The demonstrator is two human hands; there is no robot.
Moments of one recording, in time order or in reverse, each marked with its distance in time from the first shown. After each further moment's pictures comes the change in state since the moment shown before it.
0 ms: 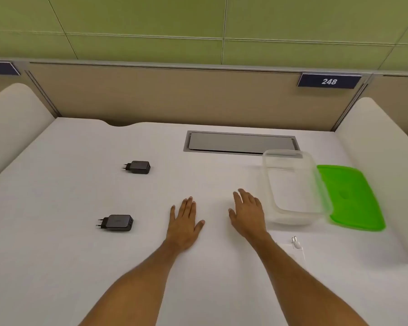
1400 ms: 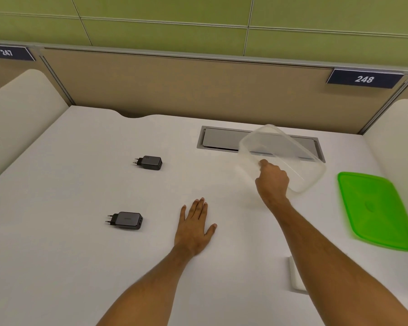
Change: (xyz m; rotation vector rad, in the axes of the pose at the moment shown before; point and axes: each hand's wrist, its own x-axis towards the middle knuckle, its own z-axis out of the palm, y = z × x) left_hand -0.001 -0.004 0.000 -0.021 0.019 -0.036; right_hand 0.098 -0.004 -0.068 0.083 0.119 0.221
